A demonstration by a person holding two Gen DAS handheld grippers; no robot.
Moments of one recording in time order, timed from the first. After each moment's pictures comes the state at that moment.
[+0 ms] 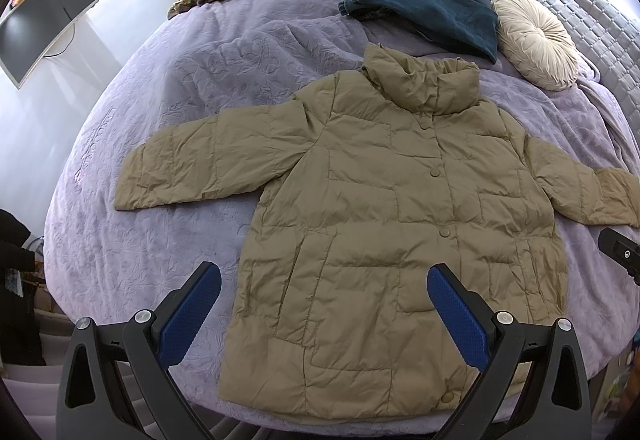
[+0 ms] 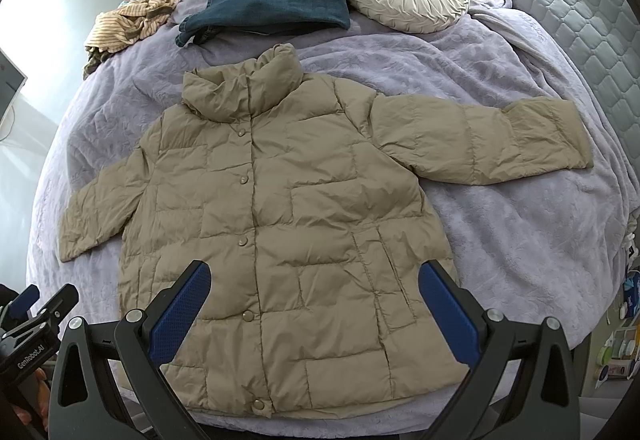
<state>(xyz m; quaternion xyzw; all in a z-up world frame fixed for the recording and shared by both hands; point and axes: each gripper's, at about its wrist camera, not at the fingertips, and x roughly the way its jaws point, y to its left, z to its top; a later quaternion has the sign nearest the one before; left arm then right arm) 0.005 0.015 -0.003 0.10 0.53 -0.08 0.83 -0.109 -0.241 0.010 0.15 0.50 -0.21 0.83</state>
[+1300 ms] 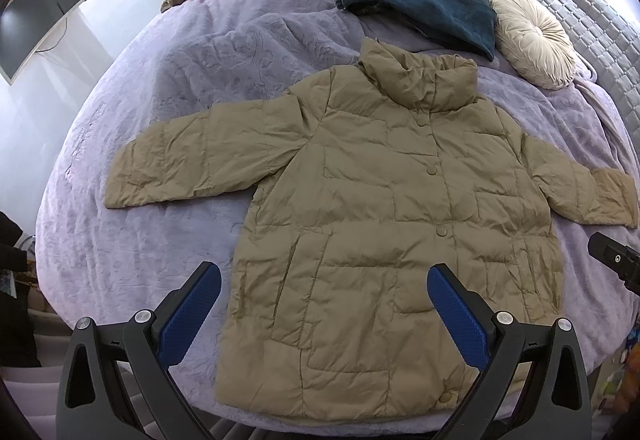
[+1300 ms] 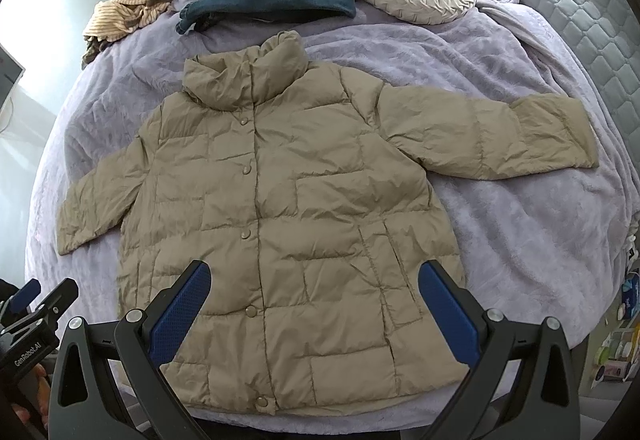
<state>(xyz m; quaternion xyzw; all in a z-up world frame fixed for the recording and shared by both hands) 0.010 0.011 -0.010 0.09 0.55 -0.09 0.83 -0.096 -0.236 0.002 0.15 0.52 -0.21 0.81</state>
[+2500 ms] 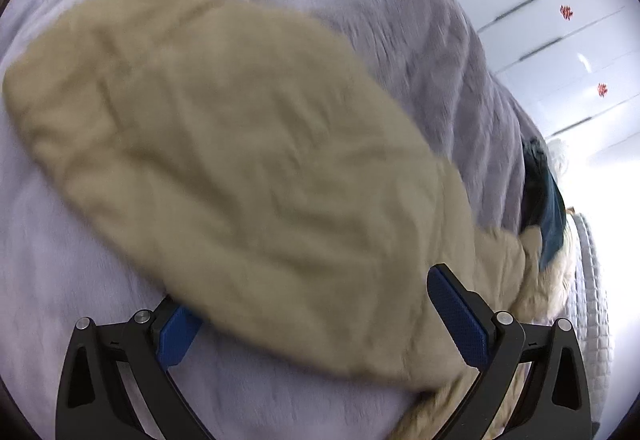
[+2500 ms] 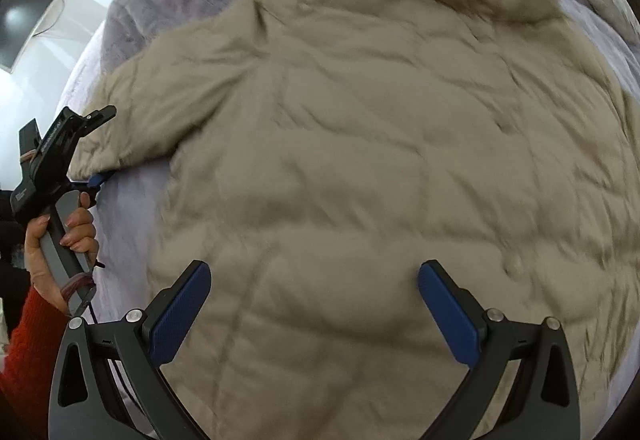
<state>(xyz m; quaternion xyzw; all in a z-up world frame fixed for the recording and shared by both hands) 0.223 0.286 -0.235 -0.33 0.50 -0.06 0.80 0.069 -0.085 -0.174 0.11 0.61 -0.03 0.79</state>
